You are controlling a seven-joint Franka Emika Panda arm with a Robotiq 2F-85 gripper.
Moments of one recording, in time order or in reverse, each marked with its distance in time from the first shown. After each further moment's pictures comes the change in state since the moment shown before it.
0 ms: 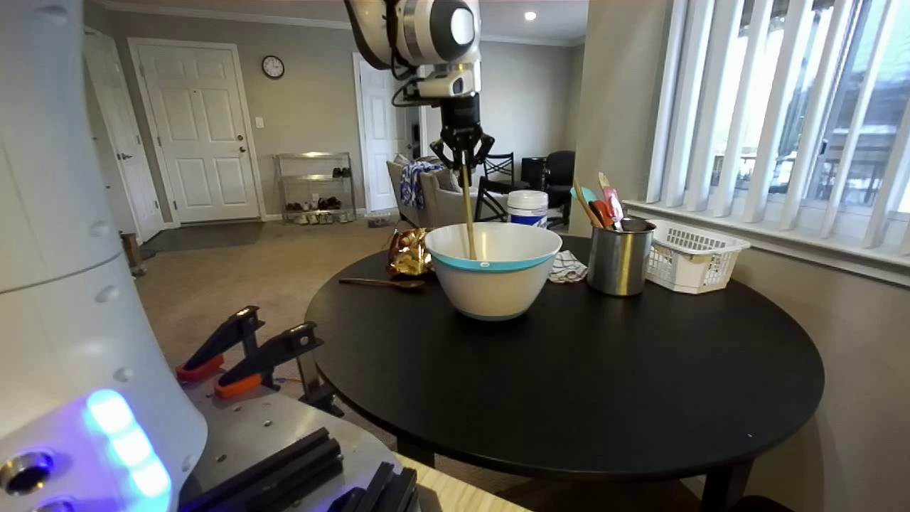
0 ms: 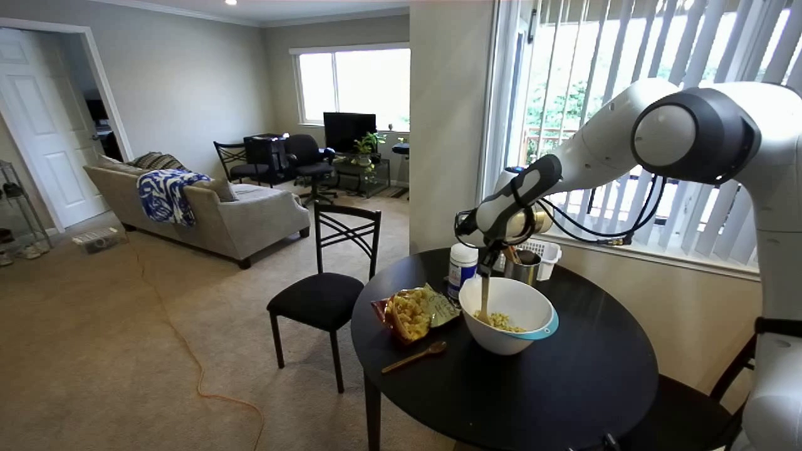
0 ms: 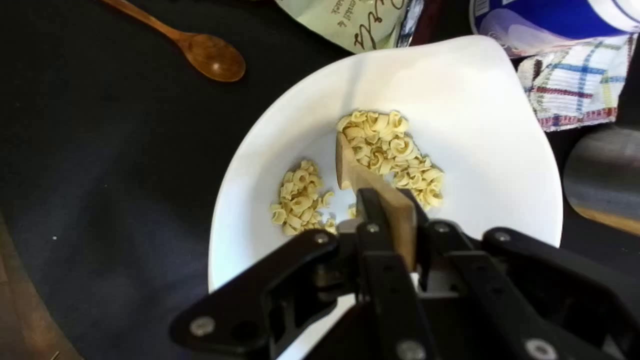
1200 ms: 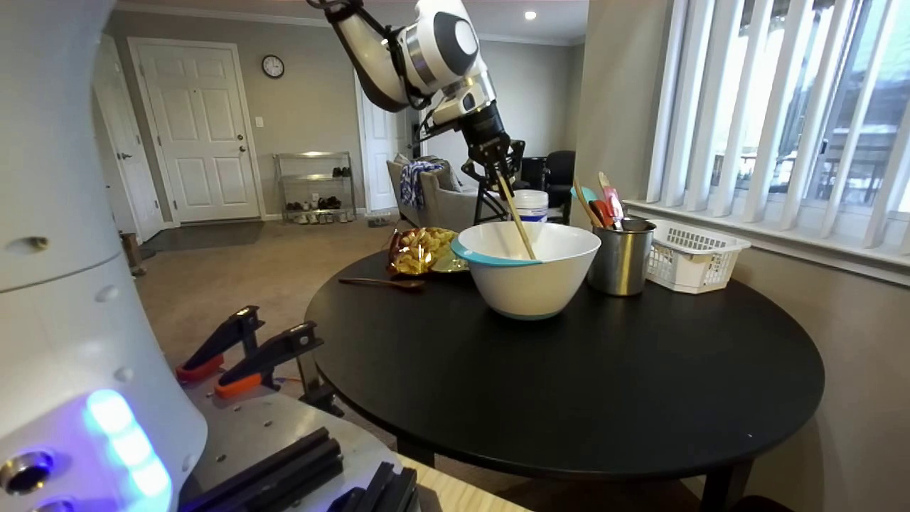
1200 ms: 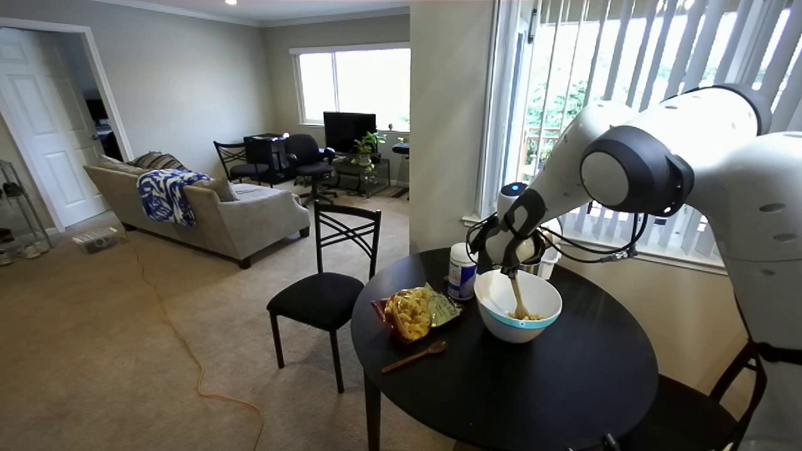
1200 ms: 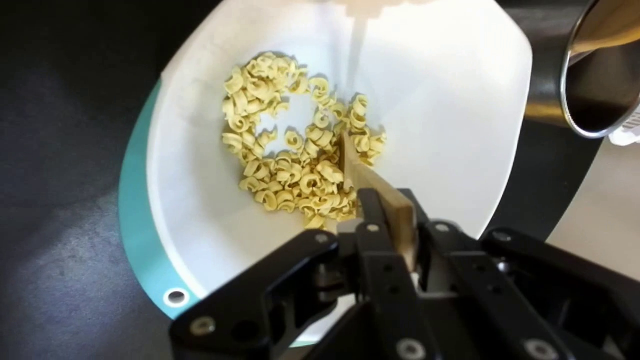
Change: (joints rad) arm 0.504 0.134 -0.591 -0.075 -0.084 0.143 0.191
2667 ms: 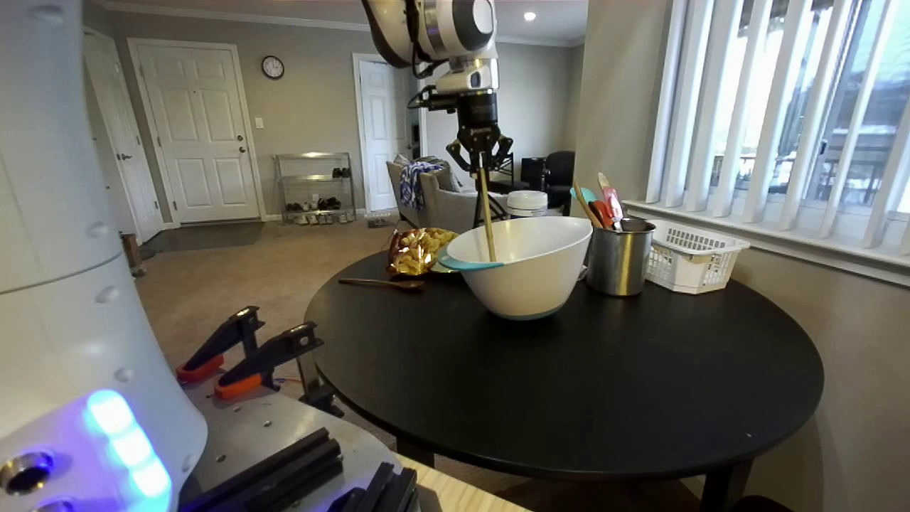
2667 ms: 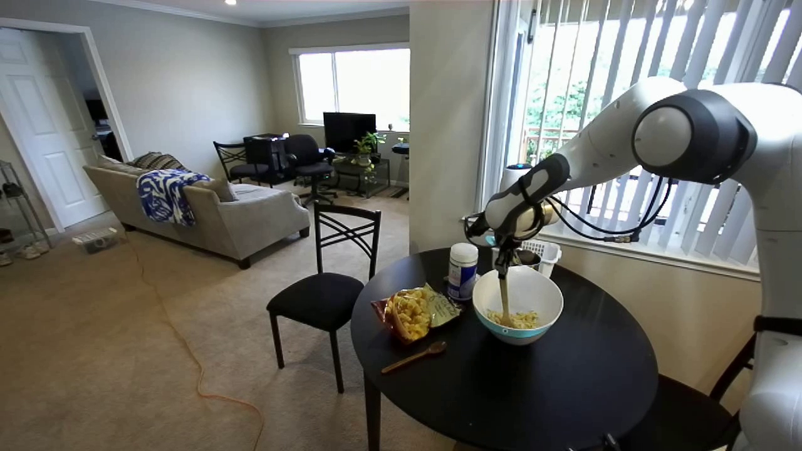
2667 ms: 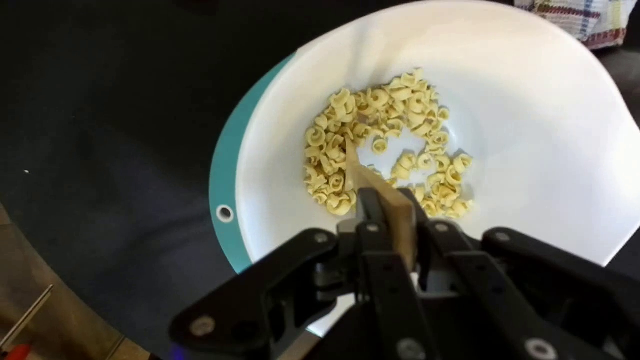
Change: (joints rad) arm -0.535 -0.128 0.564 0.119 -0.027 -0.298 -0.147
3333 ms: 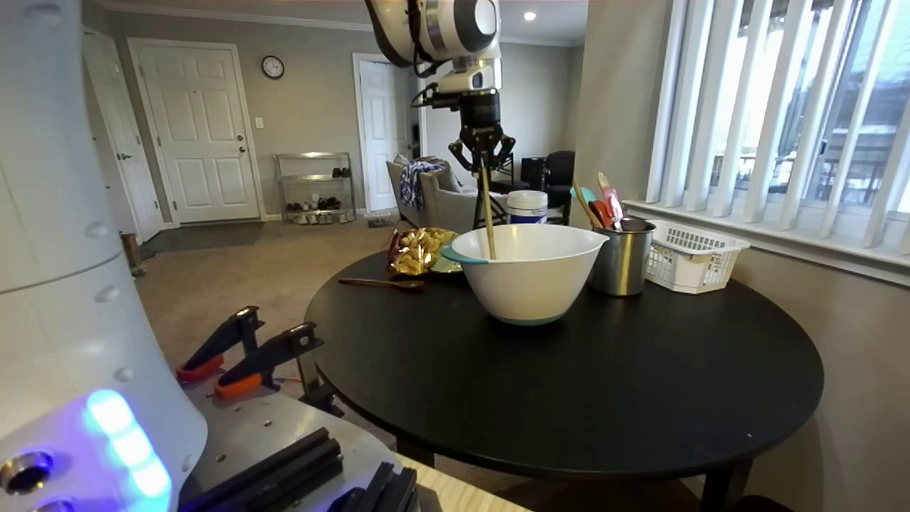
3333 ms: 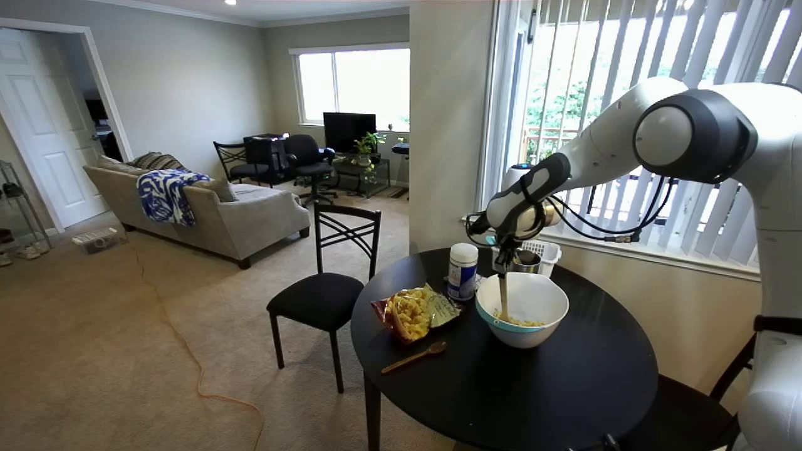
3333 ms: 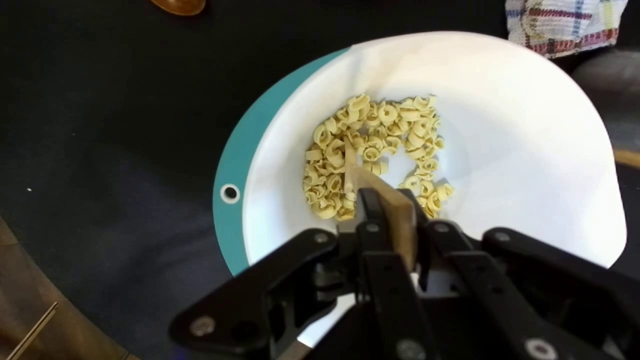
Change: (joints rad) arm -0.012 0.000 0.004 -0.006 0.031 0.028 0.001
